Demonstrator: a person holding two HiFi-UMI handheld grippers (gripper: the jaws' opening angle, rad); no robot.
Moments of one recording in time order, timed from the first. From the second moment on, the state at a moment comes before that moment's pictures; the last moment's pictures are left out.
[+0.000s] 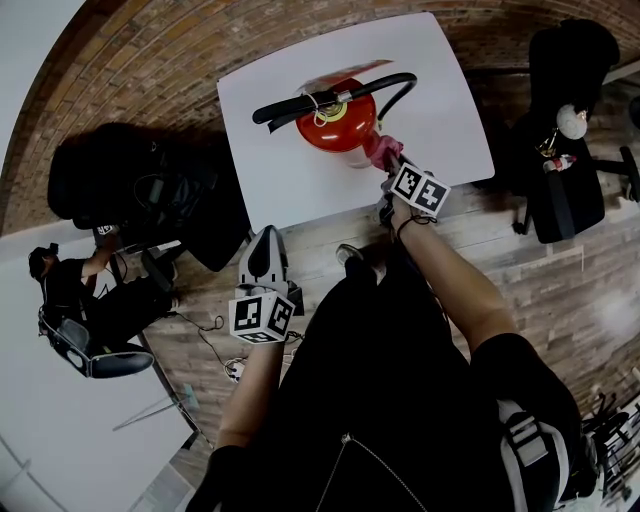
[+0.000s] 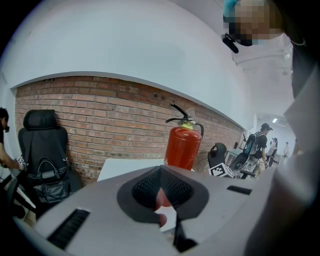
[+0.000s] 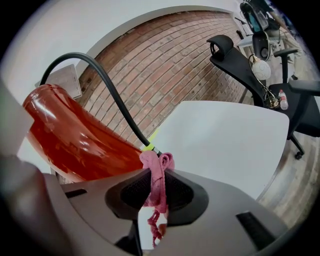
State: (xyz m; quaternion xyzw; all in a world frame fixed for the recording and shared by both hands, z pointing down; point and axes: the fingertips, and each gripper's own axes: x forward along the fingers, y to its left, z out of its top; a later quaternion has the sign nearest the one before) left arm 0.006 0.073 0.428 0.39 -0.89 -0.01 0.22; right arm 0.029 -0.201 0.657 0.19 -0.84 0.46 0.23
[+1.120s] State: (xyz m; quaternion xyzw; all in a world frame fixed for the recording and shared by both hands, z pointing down) left arm -0.003 0.078 0.447 0.37 -0.90 0.00 0.23; right arm 0.025 -0.199 0.752 0.23 -0.82 0.46 0.24
